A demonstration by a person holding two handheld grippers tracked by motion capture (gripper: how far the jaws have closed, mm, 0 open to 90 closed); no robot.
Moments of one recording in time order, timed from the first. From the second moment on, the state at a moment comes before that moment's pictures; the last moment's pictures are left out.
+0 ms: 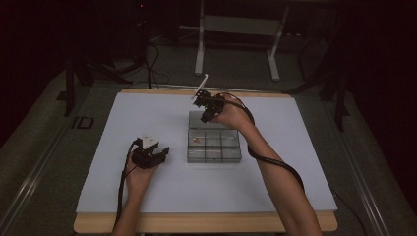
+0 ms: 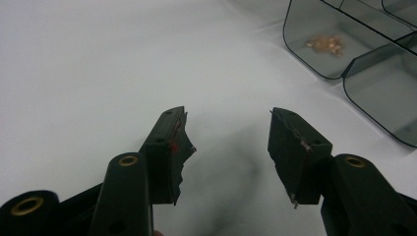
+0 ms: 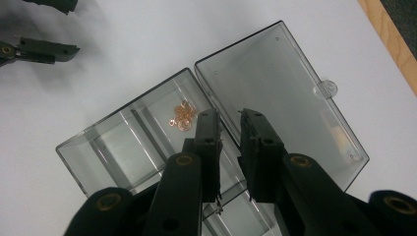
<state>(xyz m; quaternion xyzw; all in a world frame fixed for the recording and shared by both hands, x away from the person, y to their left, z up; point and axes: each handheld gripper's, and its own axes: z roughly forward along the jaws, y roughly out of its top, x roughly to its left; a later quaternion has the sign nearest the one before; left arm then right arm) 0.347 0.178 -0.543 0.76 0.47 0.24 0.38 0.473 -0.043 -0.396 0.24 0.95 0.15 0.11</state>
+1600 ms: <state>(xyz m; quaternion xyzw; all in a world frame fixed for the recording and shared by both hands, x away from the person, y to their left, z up) 0.346 0.178 -0.543 0.76 0.47 0.25 0.38 0.490 -0.089 -0.403 0.30 0.93 0.19 0.11</state>
